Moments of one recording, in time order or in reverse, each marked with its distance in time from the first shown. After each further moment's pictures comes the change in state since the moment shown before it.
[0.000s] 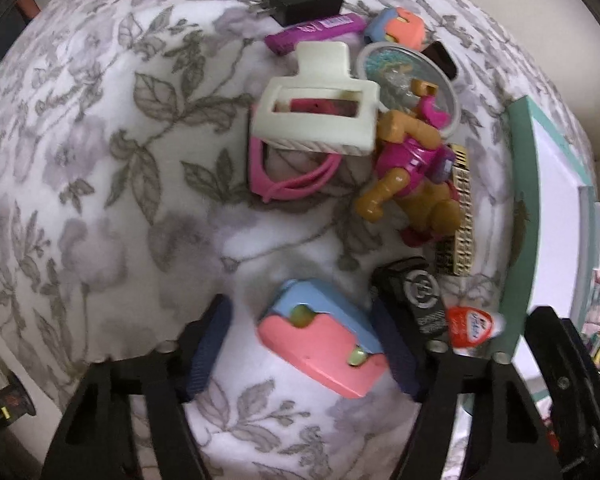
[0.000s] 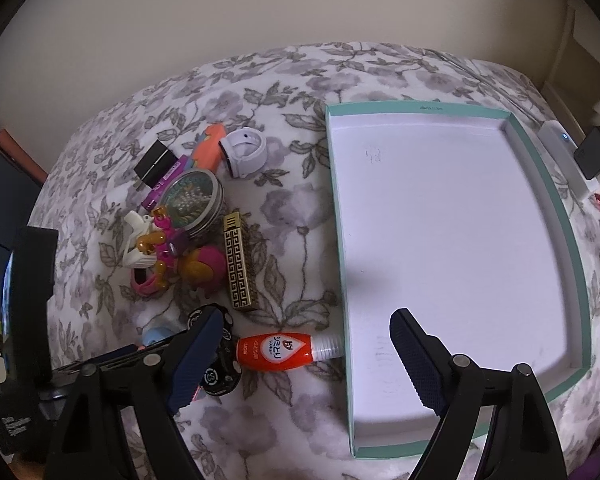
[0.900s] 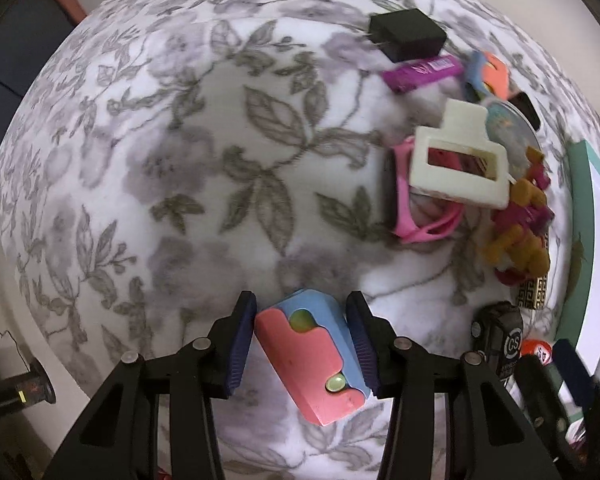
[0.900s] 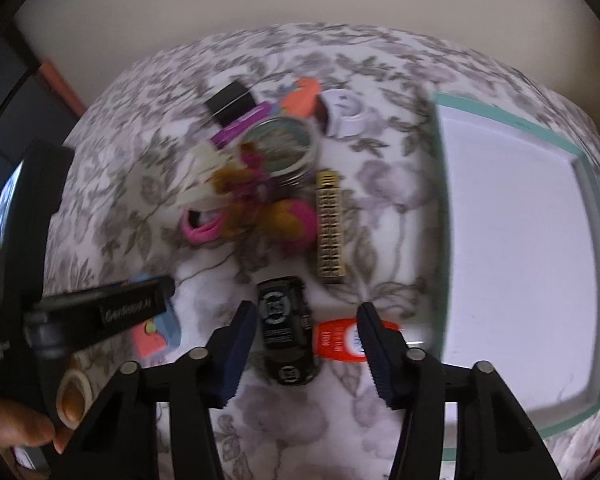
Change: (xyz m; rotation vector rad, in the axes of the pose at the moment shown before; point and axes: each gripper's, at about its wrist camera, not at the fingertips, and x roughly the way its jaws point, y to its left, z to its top) left arm 0.012 0.044 0.001 -0.074 -0.076 0.165; right arm 0.019 0.058 -0.019 -0.242 0.070 0.090
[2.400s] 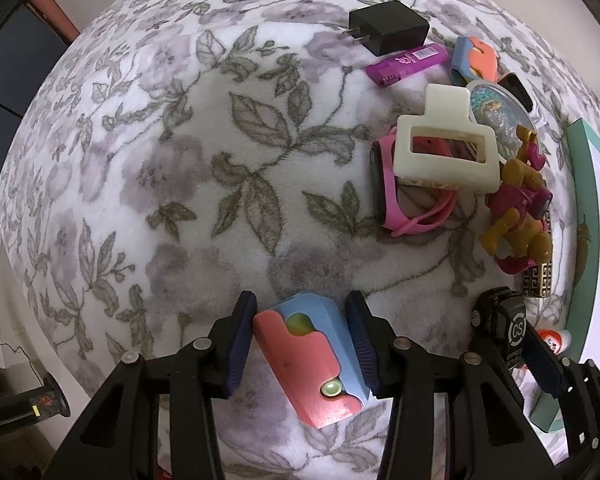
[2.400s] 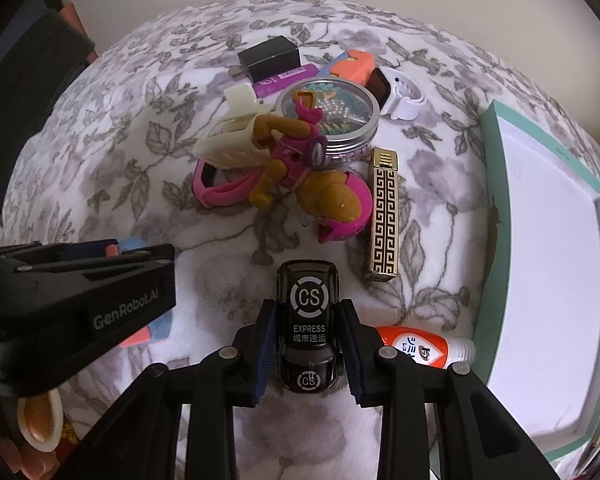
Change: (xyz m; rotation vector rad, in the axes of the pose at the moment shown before) left arm -0.012 -0.018 -0.004 0.068 -0.012 0.027; right arm 0.036 0.028 -0.003 -0.139 0.046 -0.054
